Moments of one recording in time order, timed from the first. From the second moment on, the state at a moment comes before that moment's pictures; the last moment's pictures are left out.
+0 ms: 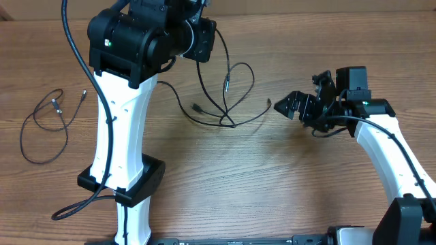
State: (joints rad) left arm -0.42 2.12 3.00 -1.69 0.07 -0.10; right arm 0.01 1.51 1.05 -0.66 -0.60 0.32
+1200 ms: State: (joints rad) left arm -0.41 1.81 2.11 -1.33 -0.68 -0.52; right arm 0.16 1.51 1.05 -0.58 -0.69 0.35
